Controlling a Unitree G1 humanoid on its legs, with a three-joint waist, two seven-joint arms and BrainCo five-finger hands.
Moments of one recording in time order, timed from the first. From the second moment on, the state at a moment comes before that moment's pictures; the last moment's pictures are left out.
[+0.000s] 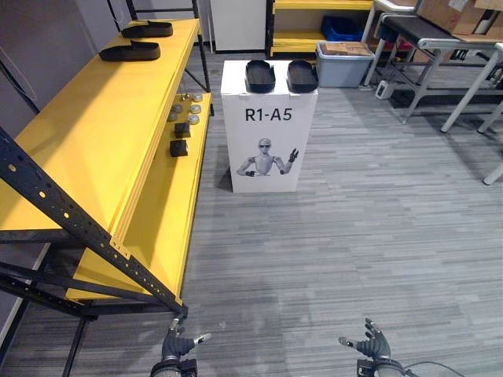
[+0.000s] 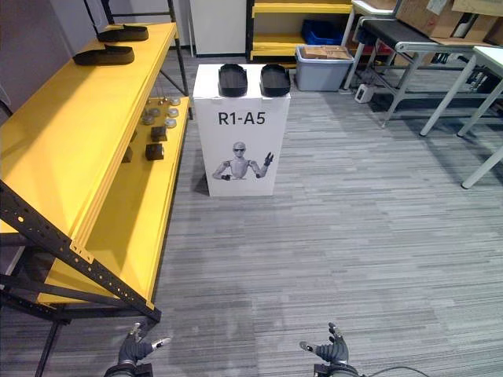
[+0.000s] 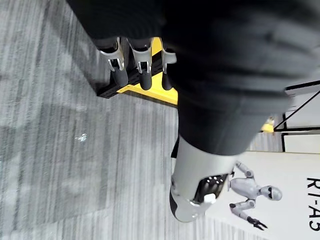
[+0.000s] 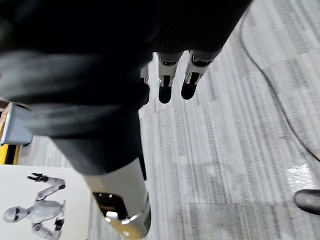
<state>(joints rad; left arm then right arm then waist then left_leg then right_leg) 0.25 0.07 0.12 0.58 -0.03 -0.11 0.10 0.15 -0.11 -0.20 0.72 -0.05 -0.10 -0.09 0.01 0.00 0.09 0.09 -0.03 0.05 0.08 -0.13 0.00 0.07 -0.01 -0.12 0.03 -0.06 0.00</state>
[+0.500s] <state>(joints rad) 0.30 0.05 0.19 0.57 -0.02 -0.10 0.10 0.13 -0.14 -0.23 0.72 -0.04 -0.10 -0.08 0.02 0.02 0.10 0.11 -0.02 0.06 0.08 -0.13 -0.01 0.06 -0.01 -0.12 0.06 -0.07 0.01</state>
